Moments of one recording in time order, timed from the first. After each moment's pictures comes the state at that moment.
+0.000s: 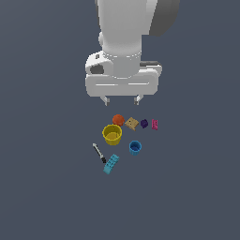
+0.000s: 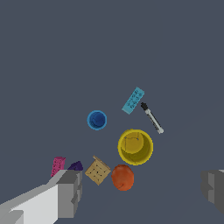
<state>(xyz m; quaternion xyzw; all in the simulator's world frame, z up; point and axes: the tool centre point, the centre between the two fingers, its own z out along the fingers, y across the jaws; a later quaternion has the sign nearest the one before) 0.008 0.007 0.330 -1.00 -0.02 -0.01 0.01</state>
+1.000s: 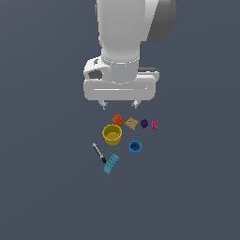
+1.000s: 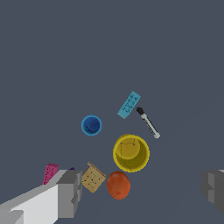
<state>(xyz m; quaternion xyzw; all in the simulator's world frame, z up) 0.017 -0.001 0.320 -1.00 -0.02 -0.02 -0.01</state>
